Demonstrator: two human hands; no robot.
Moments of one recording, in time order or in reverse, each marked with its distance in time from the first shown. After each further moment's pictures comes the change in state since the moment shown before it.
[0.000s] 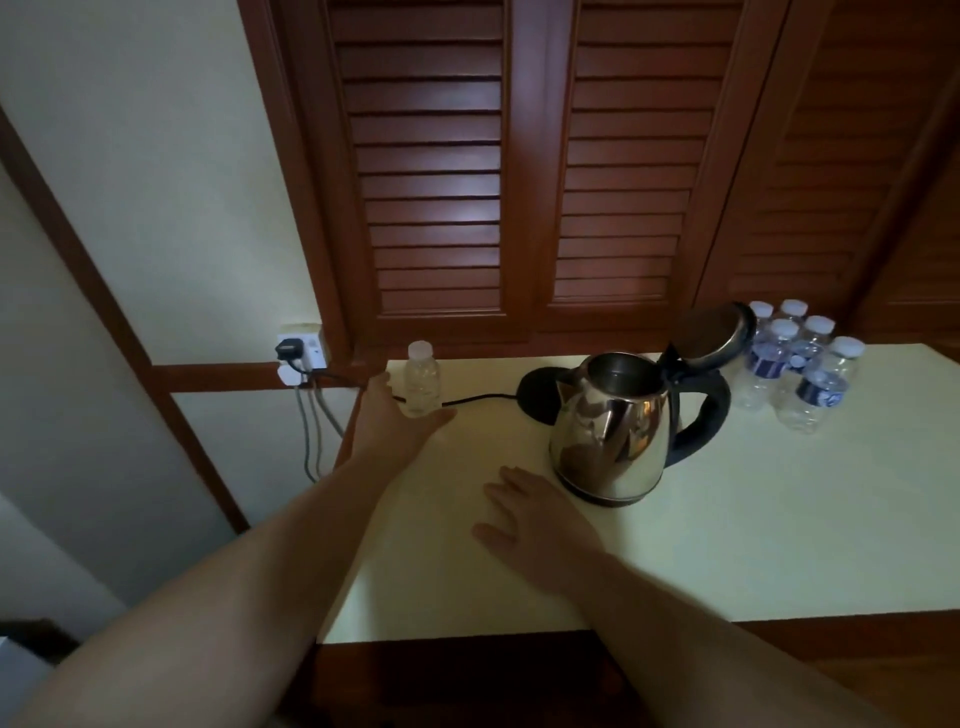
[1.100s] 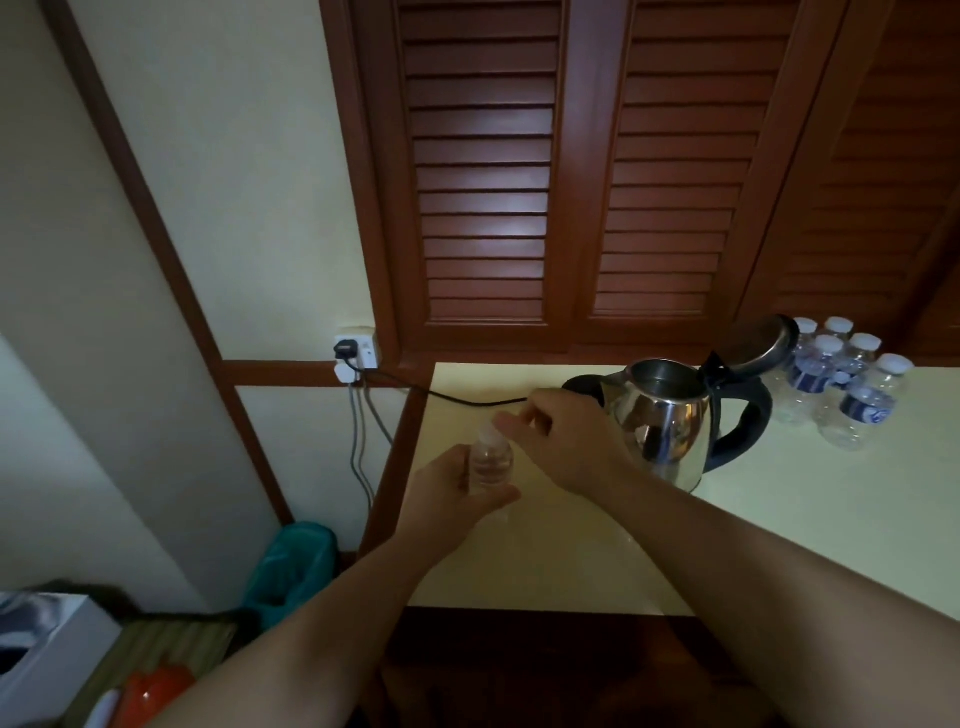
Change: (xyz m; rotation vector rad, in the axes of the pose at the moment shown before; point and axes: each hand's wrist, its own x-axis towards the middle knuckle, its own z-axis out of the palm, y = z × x) left_hand -0.111 -0.012 -0.023 -0.001 -0.199 0.130; right_hand 0.008 -0.070 -0.093 0.283 0.394 -0.129
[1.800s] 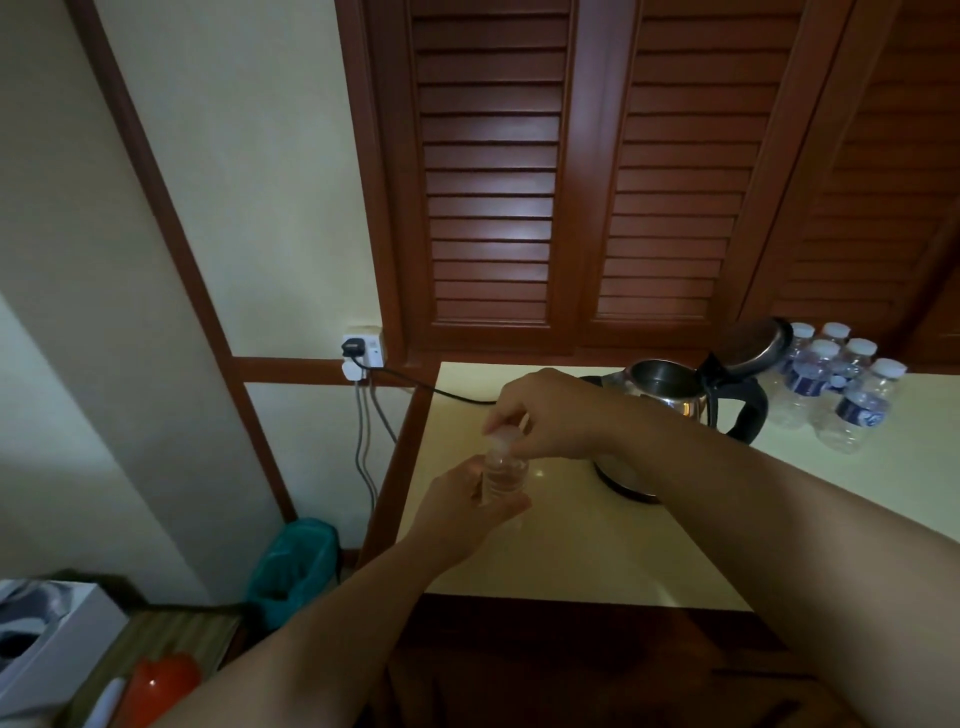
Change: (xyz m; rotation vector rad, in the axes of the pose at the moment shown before) left_hand -0.017 0.002 0.008 0.034 -0.107 0.063; right_hand 0.028 -0.041 -0.043 -0.238 -0.583 -0.258
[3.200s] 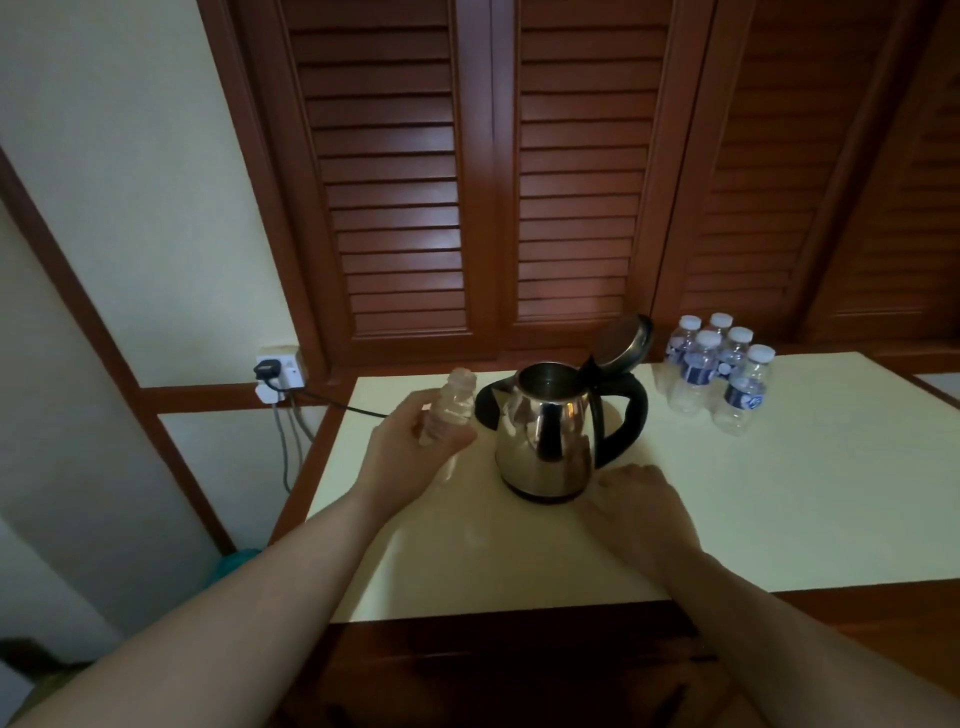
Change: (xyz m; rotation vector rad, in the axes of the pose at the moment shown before) left_hand 0.055 0.087 0.020 -0.144 0.201 0.100; right_hand -0.164 0.186 0.114 -0.204 0.270 0.693
